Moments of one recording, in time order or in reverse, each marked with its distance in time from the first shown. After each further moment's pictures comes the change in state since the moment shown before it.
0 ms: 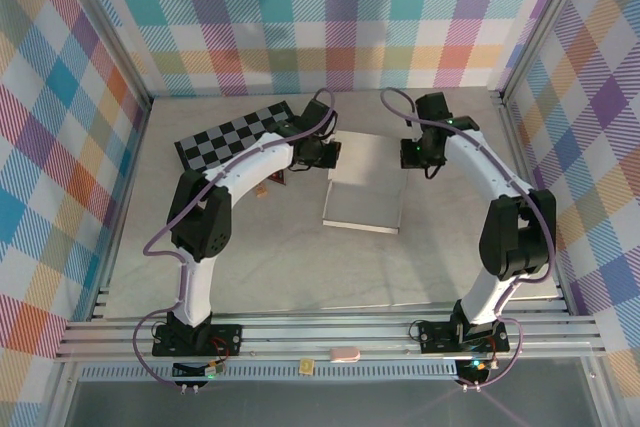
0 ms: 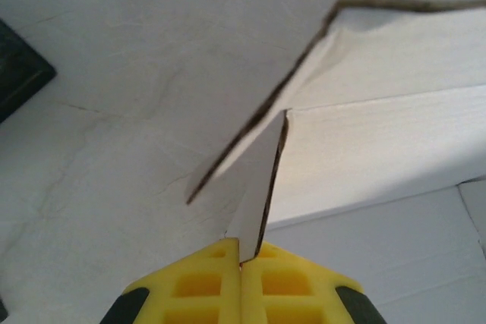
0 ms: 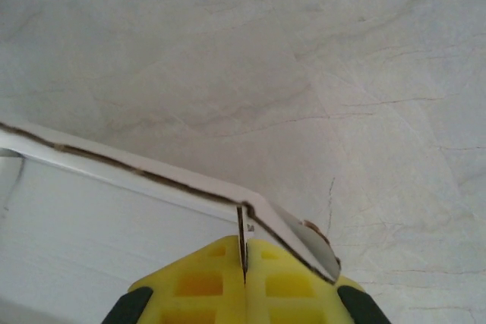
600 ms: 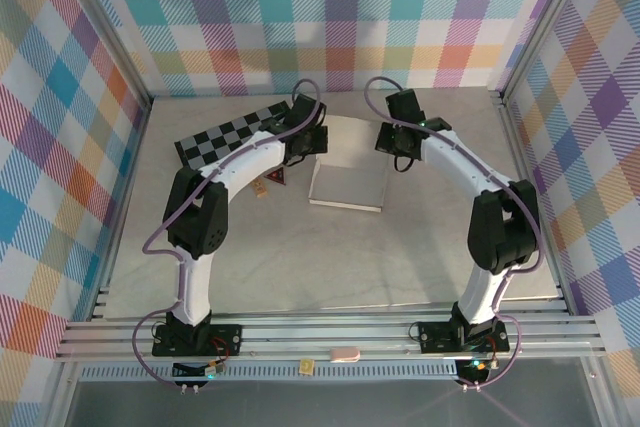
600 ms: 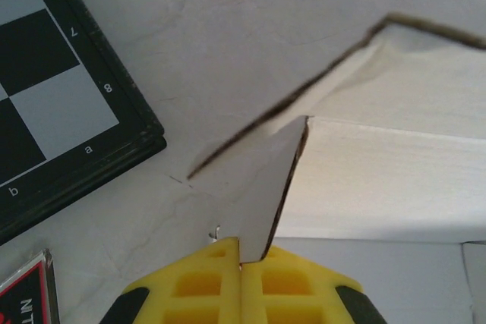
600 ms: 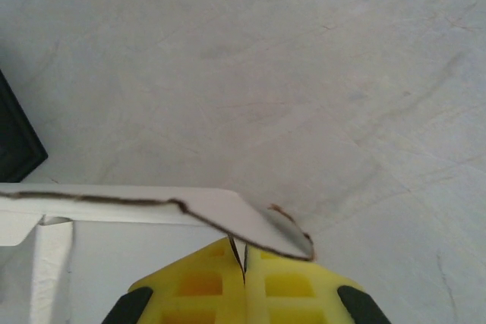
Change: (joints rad) left arm 0.067 -0.001 -0.076 0.203 -0.125 -0.113; right arm 0.130 0.068 0.009 0.264 0.161 0.370
